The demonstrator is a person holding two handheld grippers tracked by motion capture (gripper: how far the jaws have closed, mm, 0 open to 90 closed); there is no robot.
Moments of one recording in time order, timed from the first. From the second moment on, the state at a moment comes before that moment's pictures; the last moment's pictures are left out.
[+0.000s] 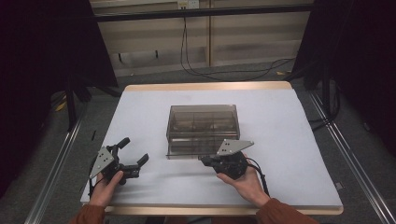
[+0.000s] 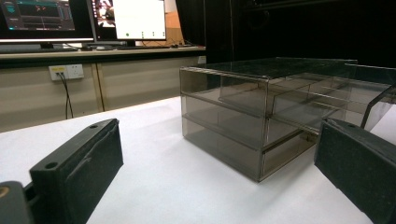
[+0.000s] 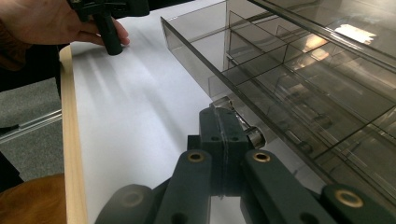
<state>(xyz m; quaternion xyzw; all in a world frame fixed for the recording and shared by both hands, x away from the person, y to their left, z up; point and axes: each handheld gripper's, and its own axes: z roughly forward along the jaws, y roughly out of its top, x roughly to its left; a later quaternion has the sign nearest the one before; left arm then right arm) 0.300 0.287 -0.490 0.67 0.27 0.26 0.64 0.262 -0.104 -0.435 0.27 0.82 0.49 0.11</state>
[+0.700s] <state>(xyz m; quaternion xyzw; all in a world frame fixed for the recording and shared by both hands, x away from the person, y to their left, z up) 0.300 0.287 -0.490 0.67 0.27 0.26 0.64 0.265 -0.103 -0.436 0.28 0.82 0.49 0.11</state>
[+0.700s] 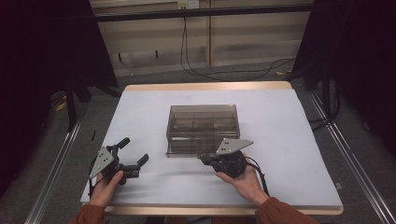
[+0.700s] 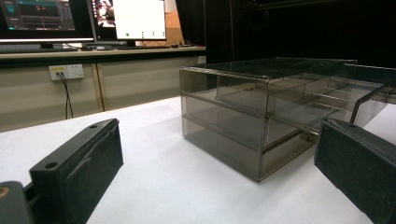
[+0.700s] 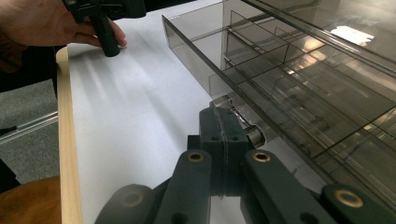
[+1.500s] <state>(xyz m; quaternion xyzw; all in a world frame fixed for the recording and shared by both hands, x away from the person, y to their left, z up) 0.300 0.287 -0.490 0.67 0.27 0.26 0.64 0.267 -0.103 -0.437 0.28 0.82 0.49 0.11</state>
